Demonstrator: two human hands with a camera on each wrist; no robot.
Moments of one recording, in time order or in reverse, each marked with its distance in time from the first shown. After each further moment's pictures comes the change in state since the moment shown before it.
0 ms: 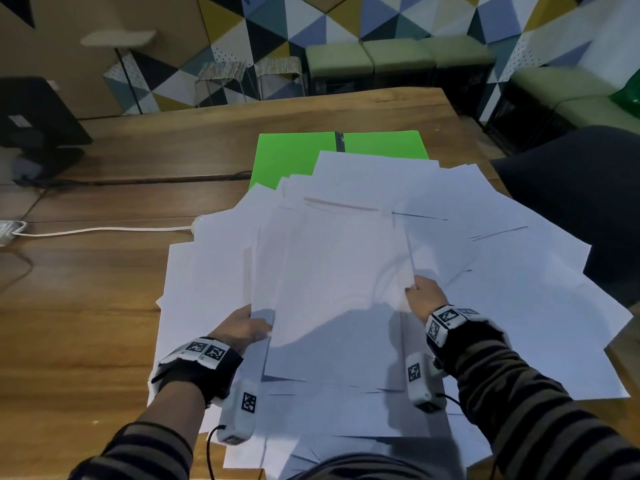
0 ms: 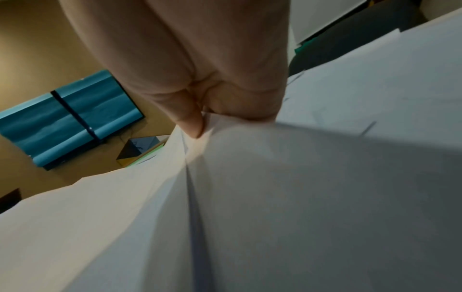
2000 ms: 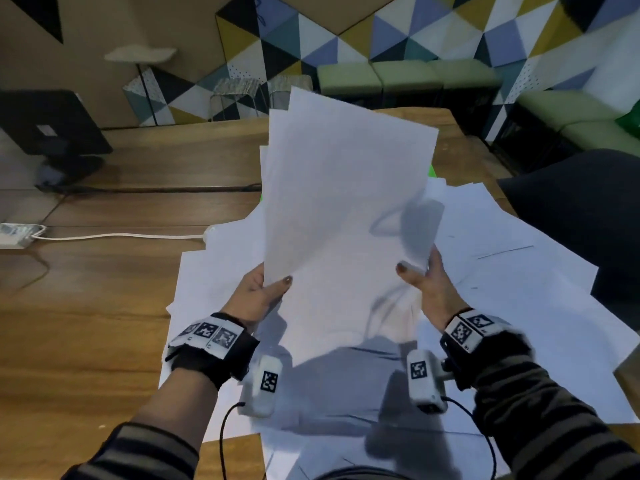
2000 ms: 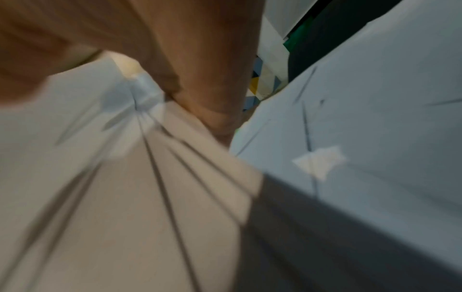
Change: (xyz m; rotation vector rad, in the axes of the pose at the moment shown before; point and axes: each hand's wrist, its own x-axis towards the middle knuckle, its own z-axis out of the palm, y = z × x) left_hand -0.016 0.056 0.015 -0.135 -0.038 0.499; right_hand -0.038 -0.039 -0.024 0.776 -0.088 -0.354
